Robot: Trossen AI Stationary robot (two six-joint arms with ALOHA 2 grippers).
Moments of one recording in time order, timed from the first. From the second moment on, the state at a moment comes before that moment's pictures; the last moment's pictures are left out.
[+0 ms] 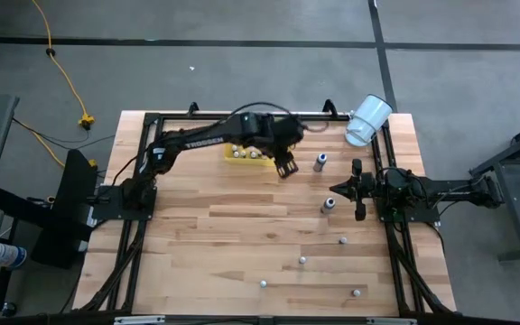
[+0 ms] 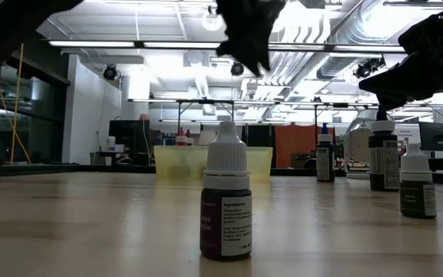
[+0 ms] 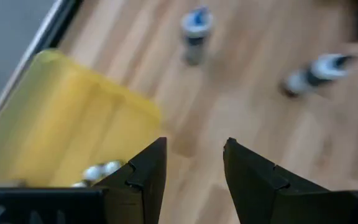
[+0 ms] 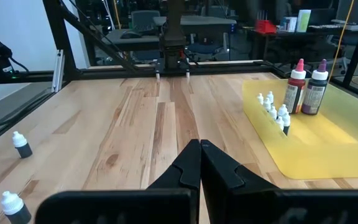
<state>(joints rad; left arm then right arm) 0.14 2.16 2.34 -1.19 -0.14 -0.23 -0.03 0.14 0.01 0.03 0.02 0.04</state>
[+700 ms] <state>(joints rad) -0.20 2.05 2.34 -1.47 -0.08 -0.21 -0.03 0.14 0.01 0.03 0.02 0.04</state>
